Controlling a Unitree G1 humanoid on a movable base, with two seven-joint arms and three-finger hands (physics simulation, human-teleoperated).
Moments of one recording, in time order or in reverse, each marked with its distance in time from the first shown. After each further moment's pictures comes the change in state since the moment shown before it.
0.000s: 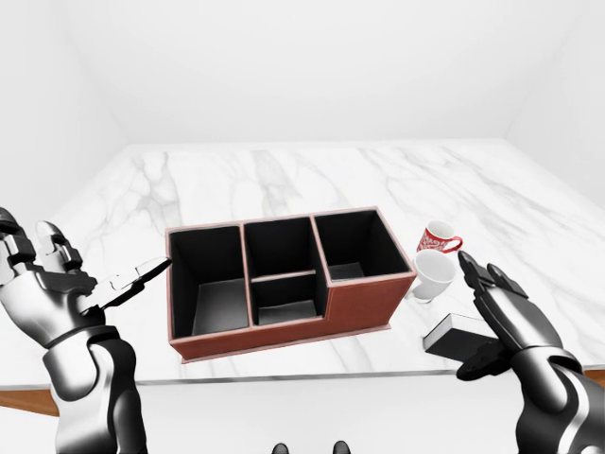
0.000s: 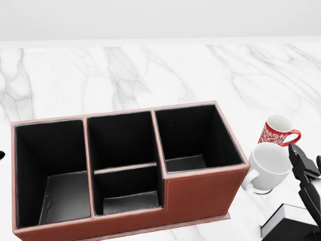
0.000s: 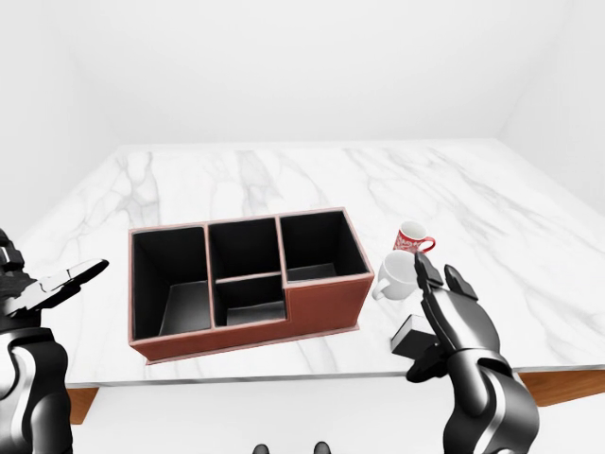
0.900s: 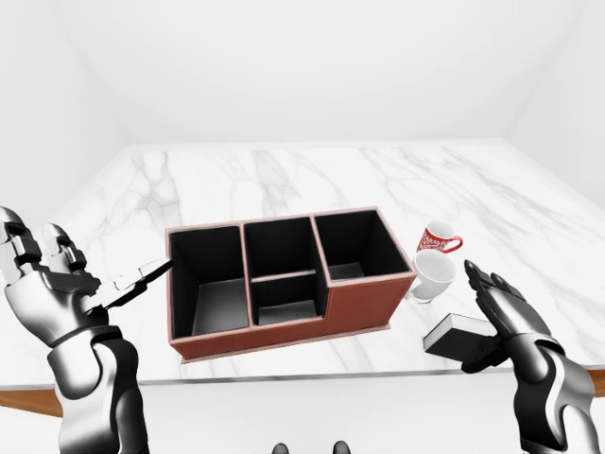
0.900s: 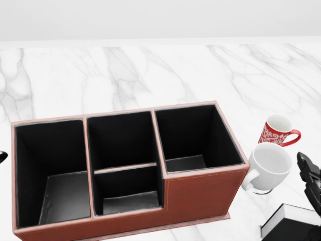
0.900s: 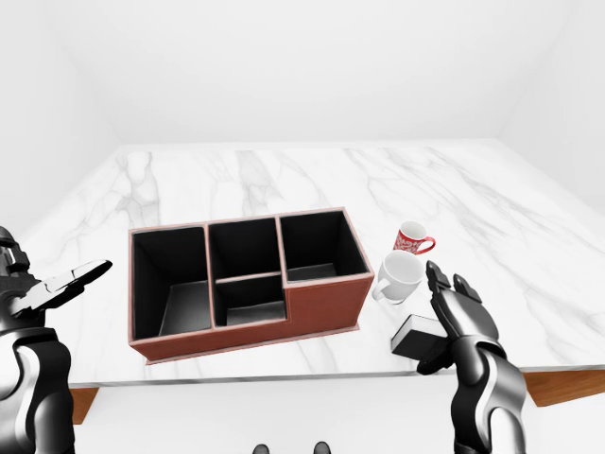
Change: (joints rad) left arm 0.001 -0.002 -0.006 0.019 0.002 -0.004 -0.002; right arm -0.091 -0.143 -0.021 0.380 0.049 0.000 -0.160
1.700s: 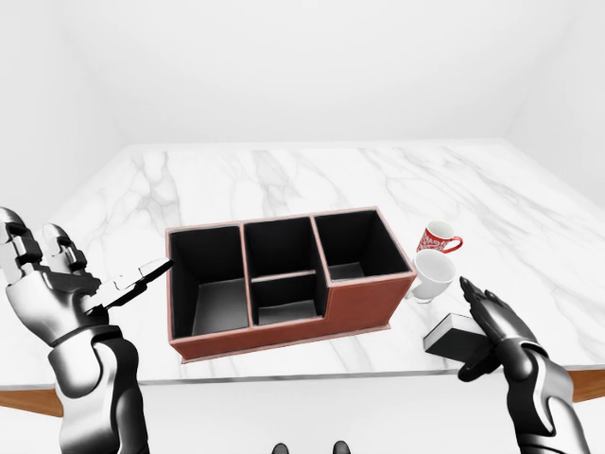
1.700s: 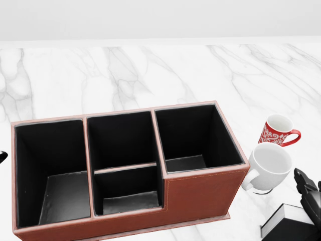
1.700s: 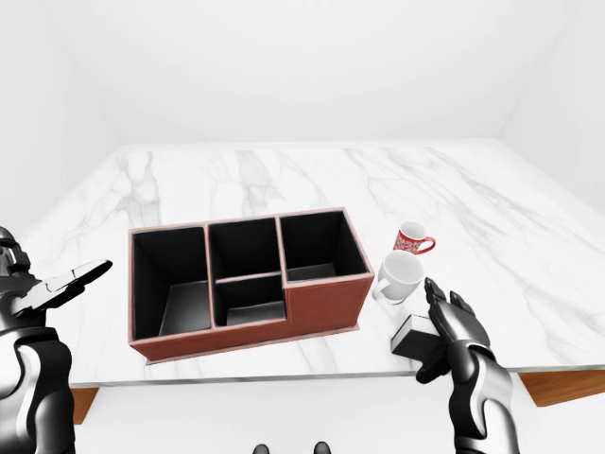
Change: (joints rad) left arm -0.003 0.003 0.000 0.014 -0.002 -0.007 0.001; right arm -0.028 -0.066 0.049 0.265 0.041 0.000 -0.111
